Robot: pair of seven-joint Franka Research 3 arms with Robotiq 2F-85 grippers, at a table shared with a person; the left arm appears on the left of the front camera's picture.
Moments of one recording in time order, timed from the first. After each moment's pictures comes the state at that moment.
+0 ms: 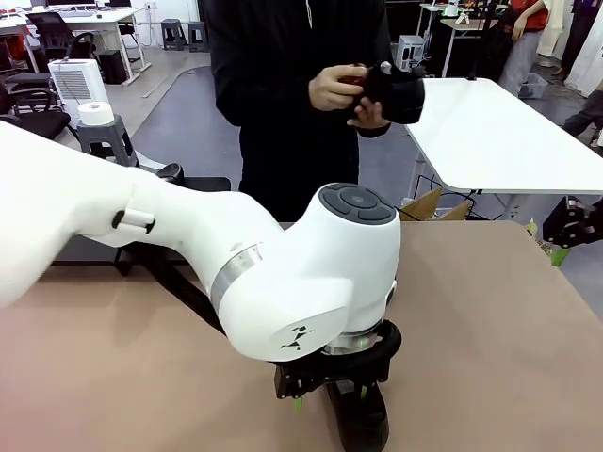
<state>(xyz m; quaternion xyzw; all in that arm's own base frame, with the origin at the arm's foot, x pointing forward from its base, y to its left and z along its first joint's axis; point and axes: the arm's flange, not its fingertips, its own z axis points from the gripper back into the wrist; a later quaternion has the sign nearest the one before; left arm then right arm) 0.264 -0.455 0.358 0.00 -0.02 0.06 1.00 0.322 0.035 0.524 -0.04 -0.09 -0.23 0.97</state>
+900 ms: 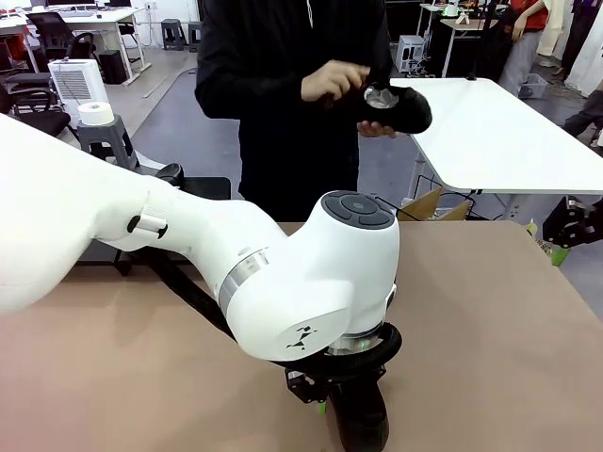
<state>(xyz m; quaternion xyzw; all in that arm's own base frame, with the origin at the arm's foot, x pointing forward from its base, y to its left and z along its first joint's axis) 0.271 -0.458 0.349 0.00 -0.01 0.06 1.00 0.322 0.035 0.524 -0.04 -0.09 -0.23 0.97</state>
